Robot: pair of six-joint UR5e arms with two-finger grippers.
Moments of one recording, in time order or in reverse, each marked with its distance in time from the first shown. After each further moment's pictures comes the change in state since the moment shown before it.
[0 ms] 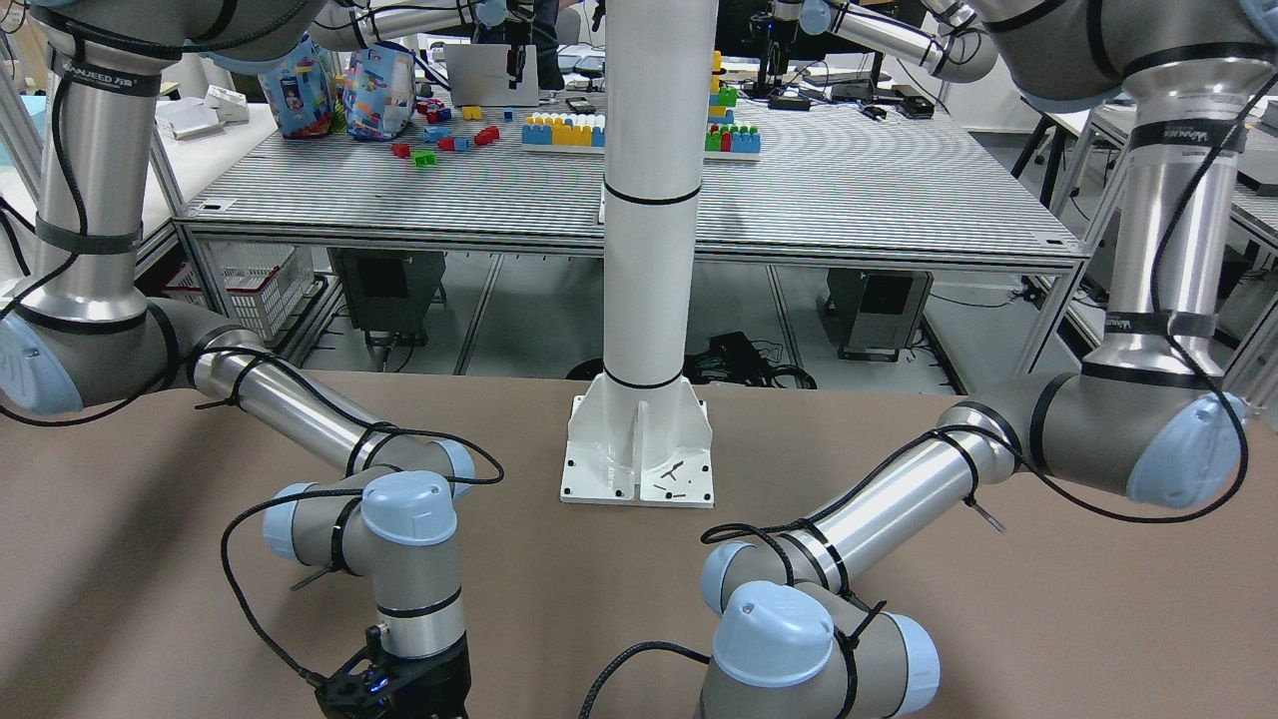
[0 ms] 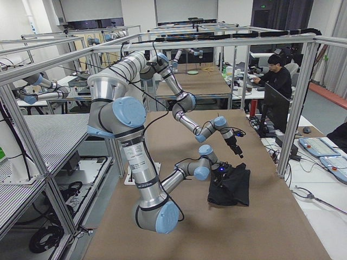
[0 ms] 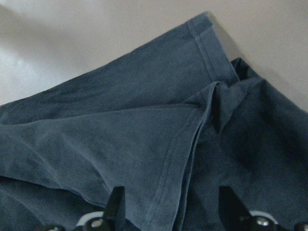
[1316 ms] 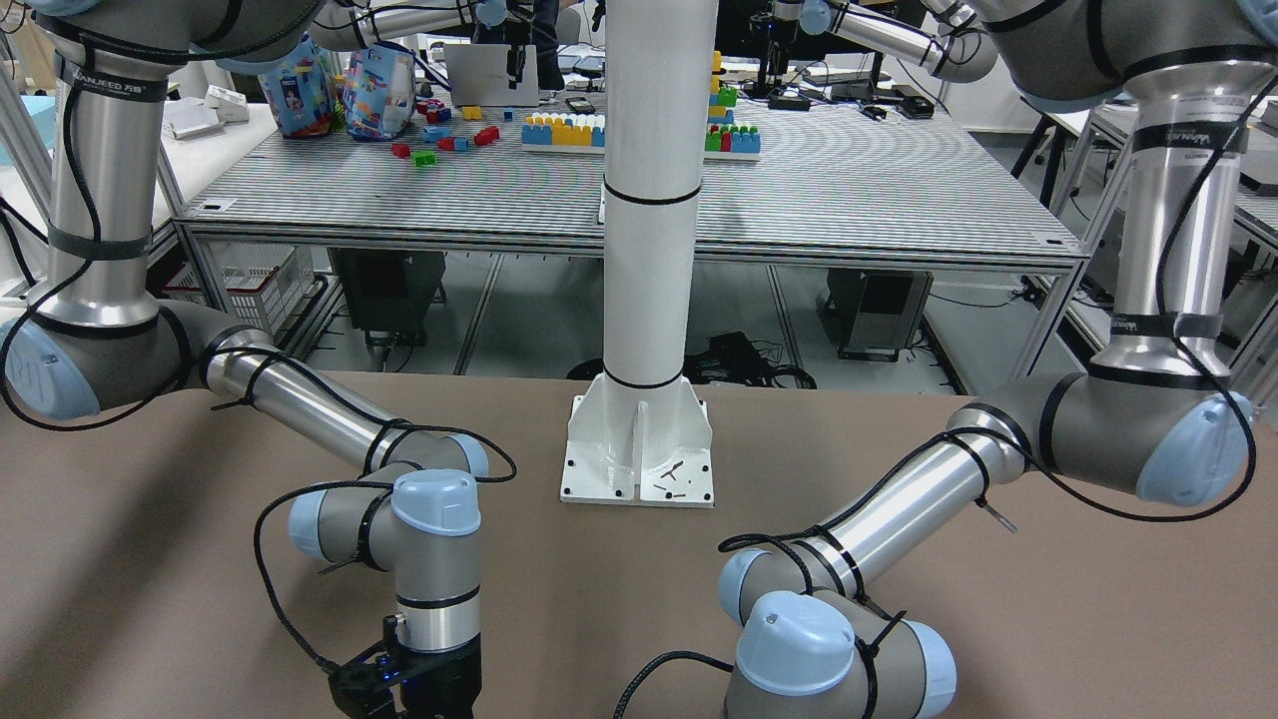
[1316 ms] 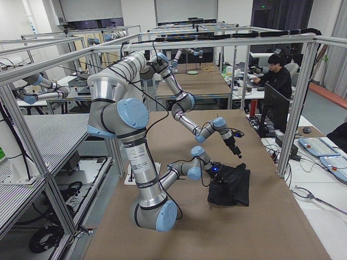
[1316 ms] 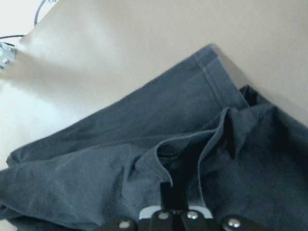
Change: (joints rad) left arm 0.001 0.040 -0.010 -0.024 0.001 0.000; right arm -0.026 0.010 -0.009 0.007 -0.144 0.087
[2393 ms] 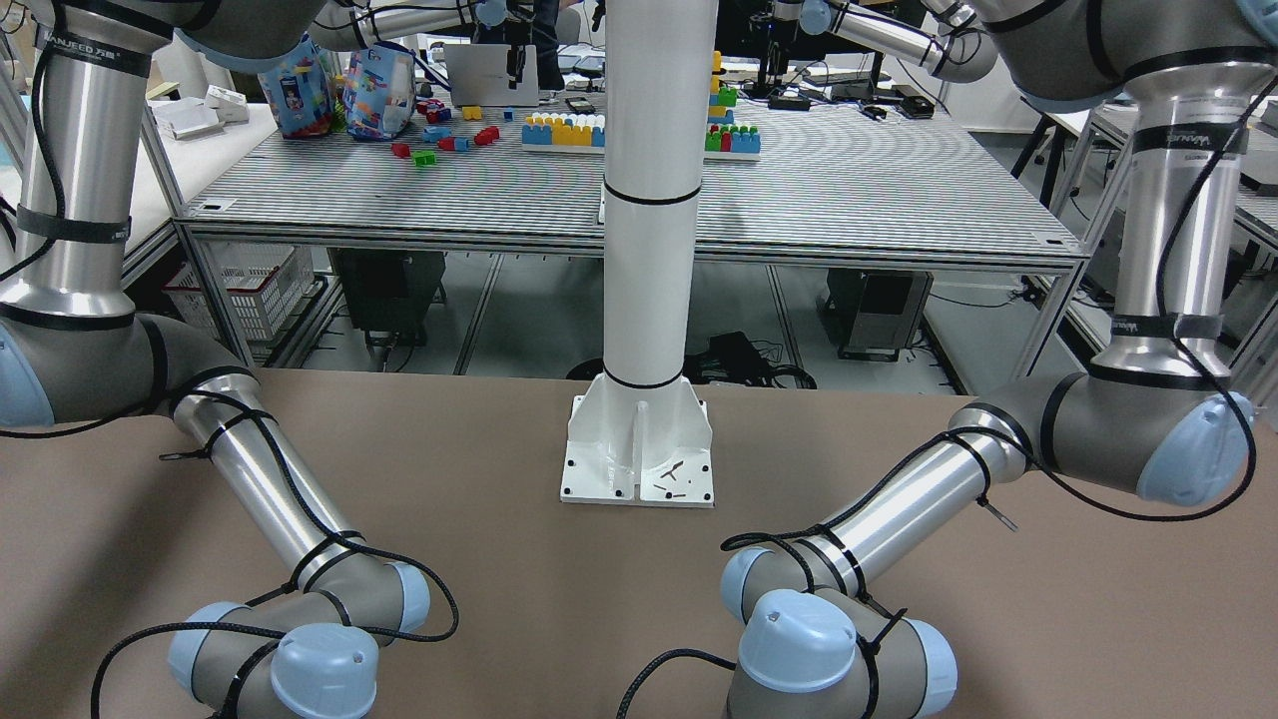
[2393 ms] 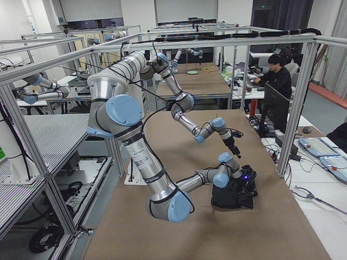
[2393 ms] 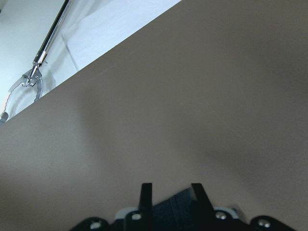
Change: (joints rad) left arm 0.004 0.010 -0.010 0.000 0.007 0.000; right arm 0.207 0.153 -0.387 0.117 0.005 -0.222
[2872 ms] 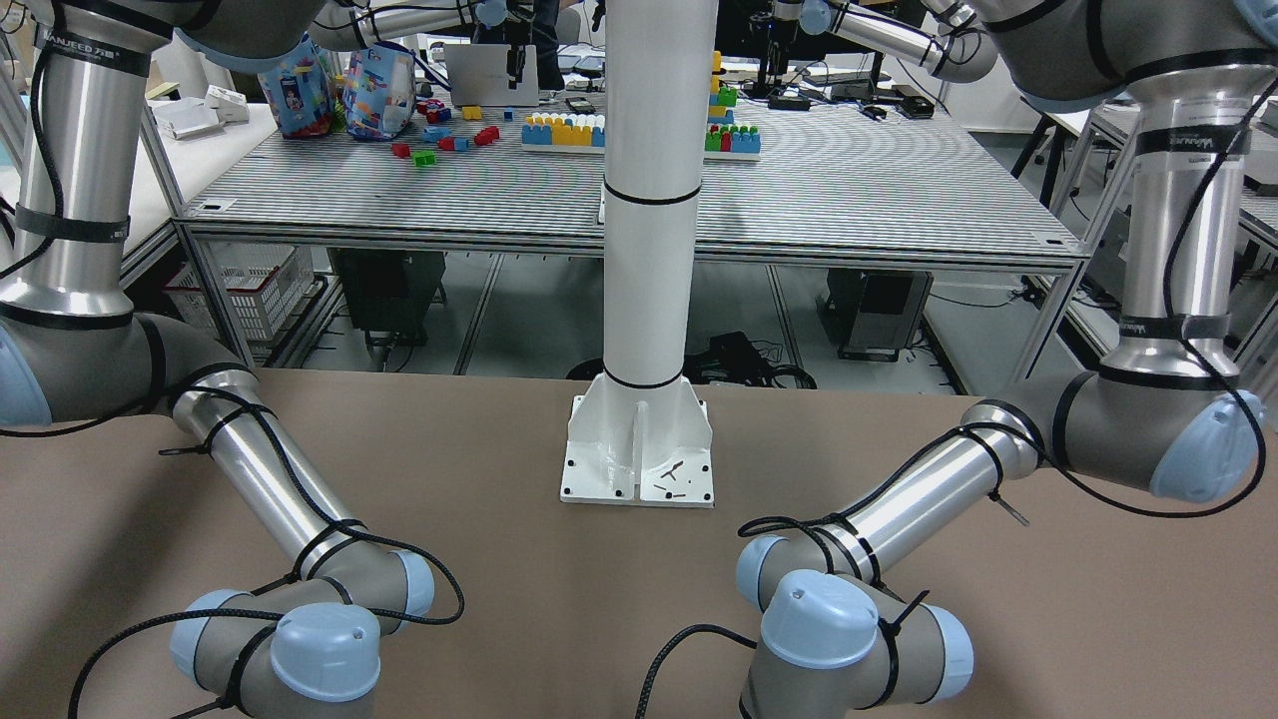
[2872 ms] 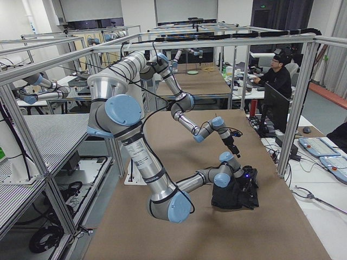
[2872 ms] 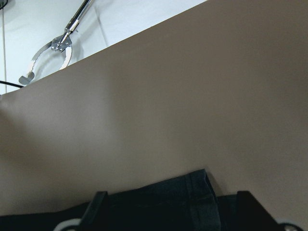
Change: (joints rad) left arm 0.000 0.055 -0.082 0.002 -0.019 0.003; right arm 0.003 -0.005 0.051 -0.001 0.056 -0.176
